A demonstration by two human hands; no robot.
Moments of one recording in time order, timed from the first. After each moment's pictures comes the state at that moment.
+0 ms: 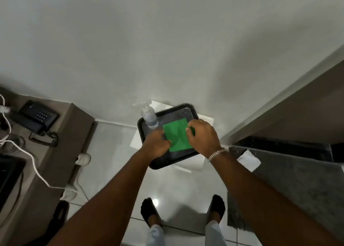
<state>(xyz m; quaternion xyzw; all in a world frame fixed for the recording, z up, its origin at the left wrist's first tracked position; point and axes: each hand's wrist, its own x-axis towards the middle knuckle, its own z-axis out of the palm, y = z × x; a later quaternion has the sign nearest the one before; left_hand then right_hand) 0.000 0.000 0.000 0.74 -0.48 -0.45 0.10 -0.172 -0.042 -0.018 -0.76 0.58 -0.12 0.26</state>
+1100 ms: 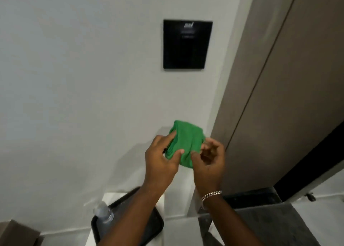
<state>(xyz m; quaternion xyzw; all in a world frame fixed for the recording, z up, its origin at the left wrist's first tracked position) -0.173 -0.060 0.243 0.48 -0.63 -0.29 0.54 -0.291 -0.043 0.218 -0.39 0.50 -0.73 0.25</state>
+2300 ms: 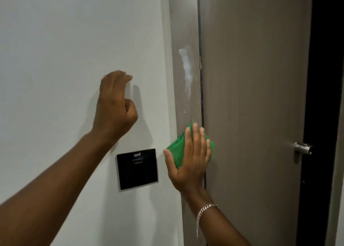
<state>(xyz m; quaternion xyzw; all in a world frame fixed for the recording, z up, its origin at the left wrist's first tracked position) -0.199 -0.173 0.596 0.27 -0.72 0.23 0.60 -0.373 -0.167 0.429 -0.49 0.53 -0.60 -0.34</state>
